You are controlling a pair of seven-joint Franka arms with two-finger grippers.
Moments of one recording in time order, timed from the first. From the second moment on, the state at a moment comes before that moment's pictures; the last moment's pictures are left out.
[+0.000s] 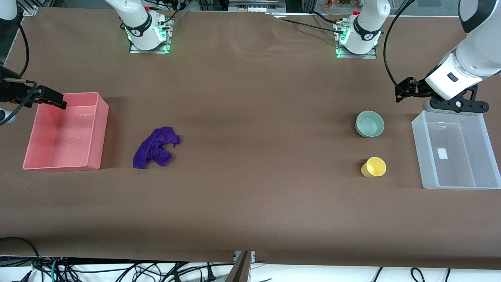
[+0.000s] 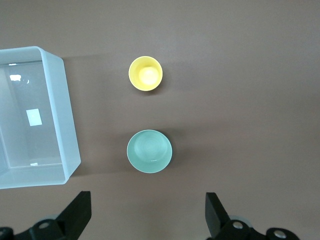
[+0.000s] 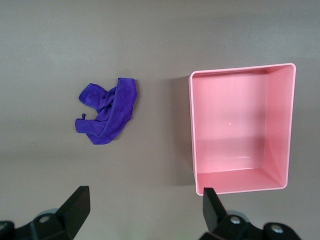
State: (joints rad) left arm 0.05 -0.02 -0.14 -1.74 0.01 1.64 -0.01; right arm -0.04 0.14 0.01 -1.47 -0.02 1.52 0.01
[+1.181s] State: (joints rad) left arm 0.08 0.14 -0.14 -1.75 0.02 1.67 -0.01; right arm -0.03 0.14 0.01 -1.47 -0.02 1.52 0.01
